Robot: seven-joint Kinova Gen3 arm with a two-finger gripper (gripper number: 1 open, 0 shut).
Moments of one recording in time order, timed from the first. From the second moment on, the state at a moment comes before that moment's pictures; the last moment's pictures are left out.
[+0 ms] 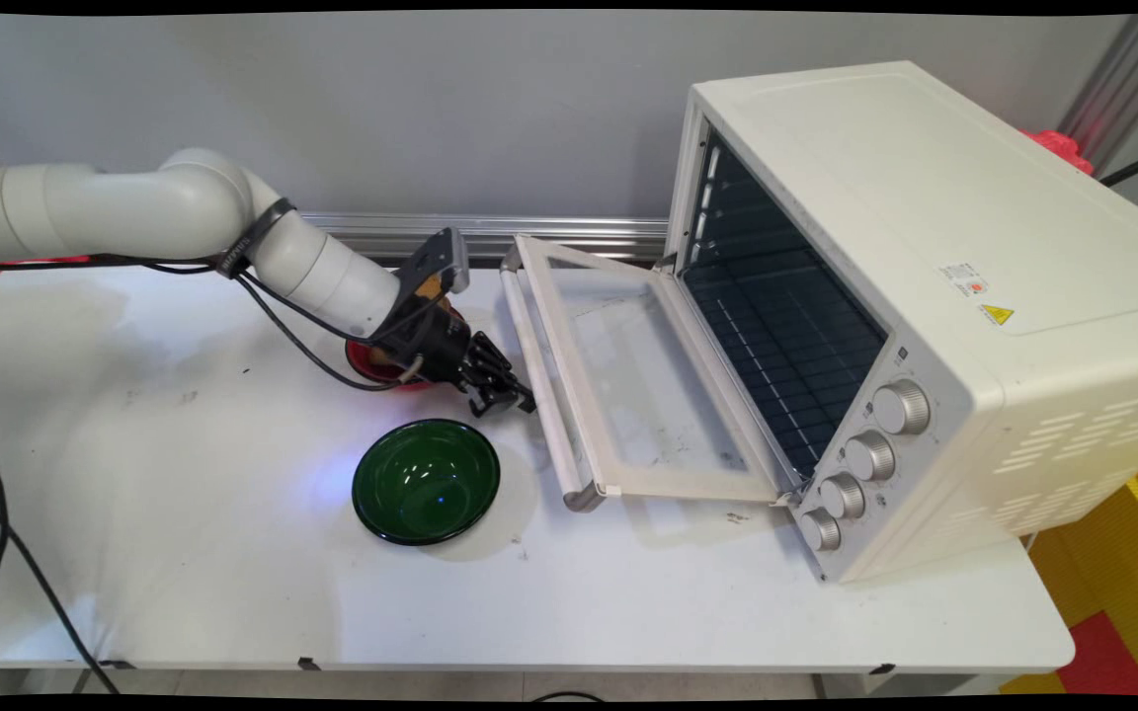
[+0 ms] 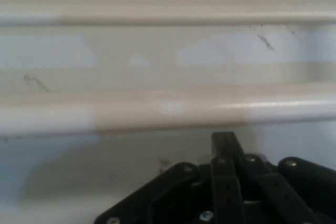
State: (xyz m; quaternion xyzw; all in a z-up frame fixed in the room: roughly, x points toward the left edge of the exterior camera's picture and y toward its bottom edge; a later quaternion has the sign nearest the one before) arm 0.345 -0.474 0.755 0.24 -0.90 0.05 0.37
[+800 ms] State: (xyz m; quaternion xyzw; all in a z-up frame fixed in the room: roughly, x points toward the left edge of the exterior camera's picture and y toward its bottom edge) arm 0.327 -0.484 0.773 0.22 -0.88 0.05 0.43
